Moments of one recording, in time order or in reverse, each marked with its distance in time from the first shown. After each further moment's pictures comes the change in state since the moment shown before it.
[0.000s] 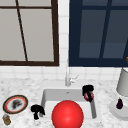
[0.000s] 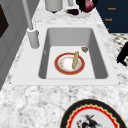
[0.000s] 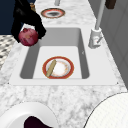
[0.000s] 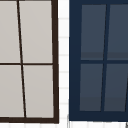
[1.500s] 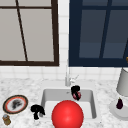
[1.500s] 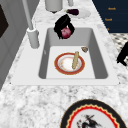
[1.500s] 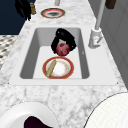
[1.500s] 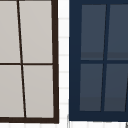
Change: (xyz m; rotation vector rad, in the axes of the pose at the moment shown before) left hand 0.000 0.000 0.000 0.000 0.000 0.000; right hand 0.036 0.043 -0.223 0.032 0.027 0.050
